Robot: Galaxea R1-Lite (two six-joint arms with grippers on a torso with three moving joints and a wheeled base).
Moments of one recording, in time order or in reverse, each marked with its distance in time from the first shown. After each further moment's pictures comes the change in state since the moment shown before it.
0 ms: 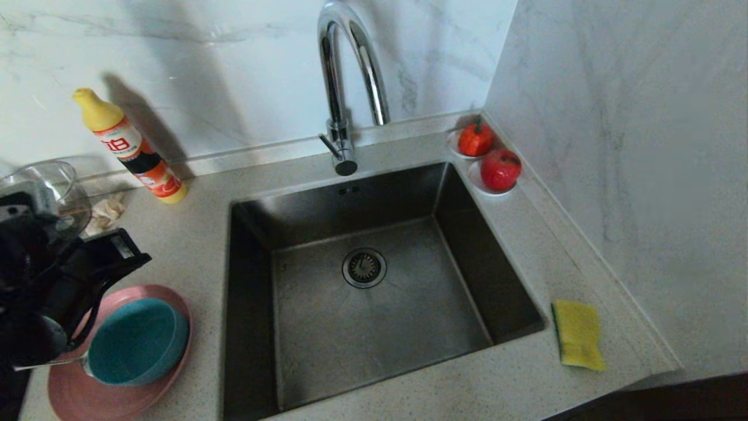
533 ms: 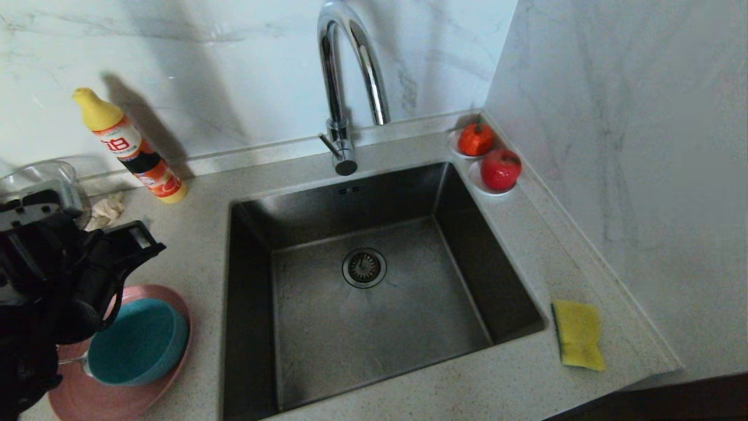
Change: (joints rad) left arm 0.025 0.149 -0.039 -0.174 -0.023 0.021; right arm 0.000 0.000 0.000 0.000 0.000 0.000
